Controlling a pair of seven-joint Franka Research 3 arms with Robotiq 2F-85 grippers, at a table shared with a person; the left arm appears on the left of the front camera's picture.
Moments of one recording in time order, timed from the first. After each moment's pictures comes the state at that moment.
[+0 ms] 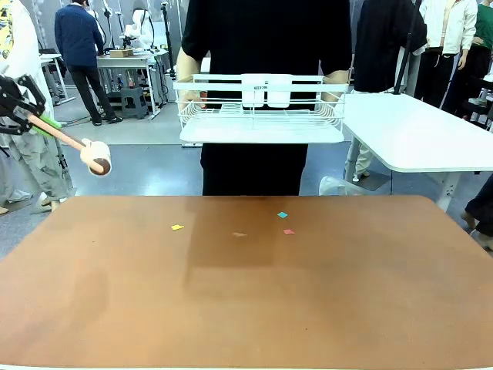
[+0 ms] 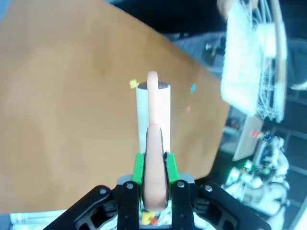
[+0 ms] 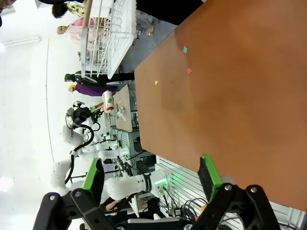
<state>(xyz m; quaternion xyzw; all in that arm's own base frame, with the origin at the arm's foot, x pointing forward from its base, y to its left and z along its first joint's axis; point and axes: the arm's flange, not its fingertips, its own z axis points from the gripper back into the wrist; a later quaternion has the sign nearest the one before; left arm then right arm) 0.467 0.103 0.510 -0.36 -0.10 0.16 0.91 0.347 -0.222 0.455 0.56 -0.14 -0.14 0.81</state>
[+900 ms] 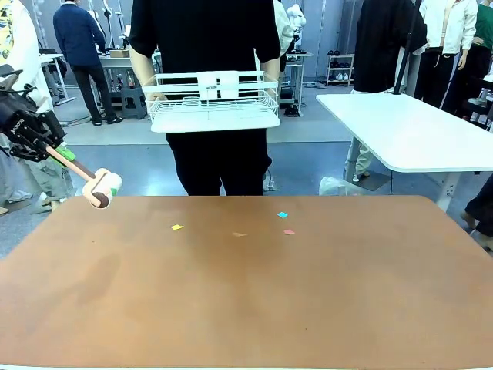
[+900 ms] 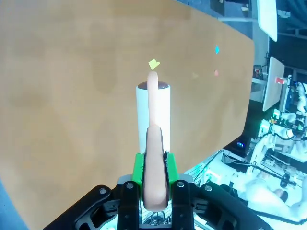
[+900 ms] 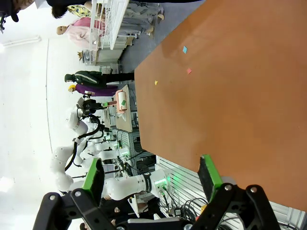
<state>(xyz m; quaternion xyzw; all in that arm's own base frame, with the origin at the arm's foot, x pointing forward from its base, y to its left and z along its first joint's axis) 0.519 0.109 0.449 -0.35 -0.04 0.03 0.94 0.347 -0.222 0.455 0.56 -0.14 -0.14 0.81</state>
